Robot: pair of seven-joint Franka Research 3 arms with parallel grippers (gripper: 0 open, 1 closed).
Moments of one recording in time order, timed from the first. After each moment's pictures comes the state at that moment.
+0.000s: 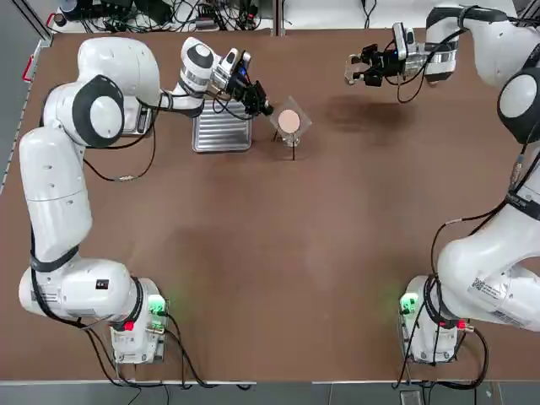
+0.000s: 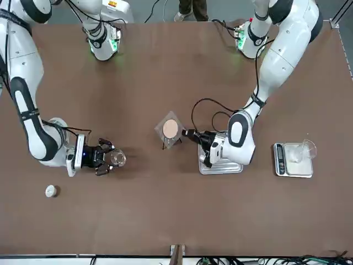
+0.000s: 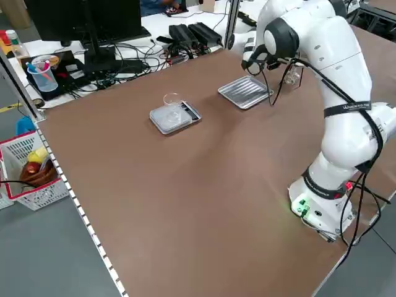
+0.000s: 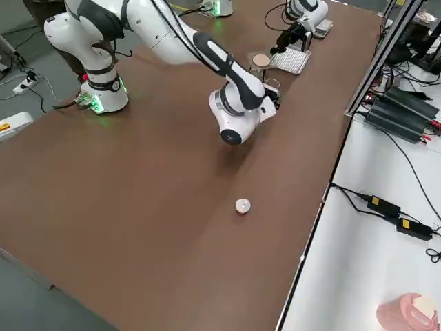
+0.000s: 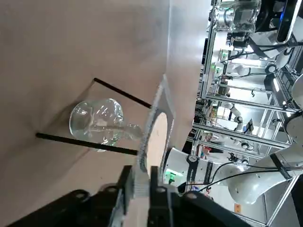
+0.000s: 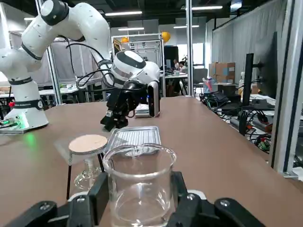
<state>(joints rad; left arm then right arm) -0.03 0.85 -0.50 -1.58 -1.00 2.05 0.49 -0.40 0.75 0.45 -1.71 1.22 1.85 -2.33</state>
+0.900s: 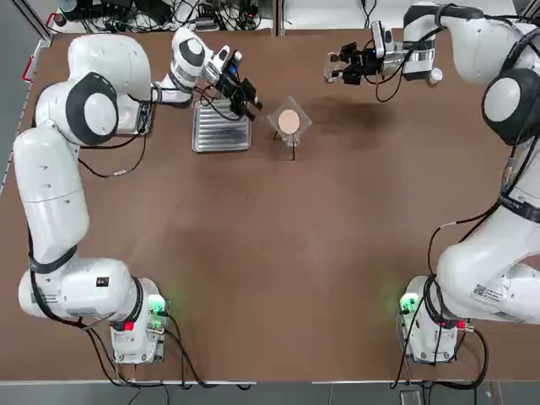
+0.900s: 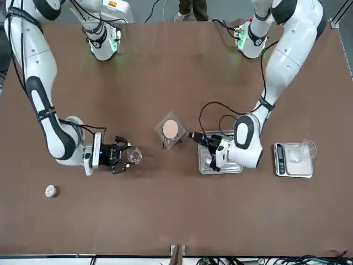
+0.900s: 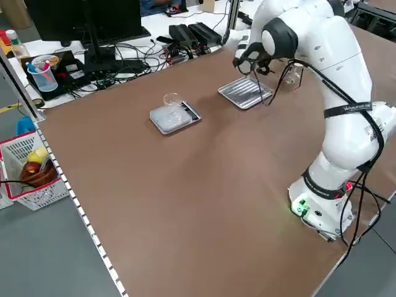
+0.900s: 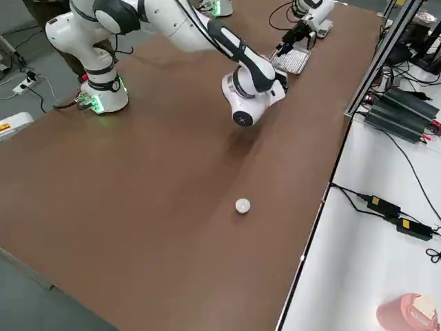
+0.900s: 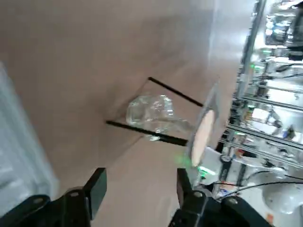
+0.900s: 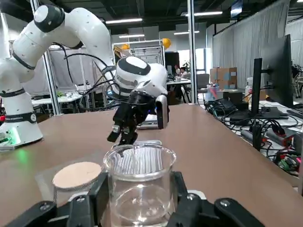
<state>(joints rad) 0.04 0.83 -0.49 -1.57 -0.74 2.05 0.35 -0.25 0.74 0.45 -1.71 1.35 1.93 -2.32</state>
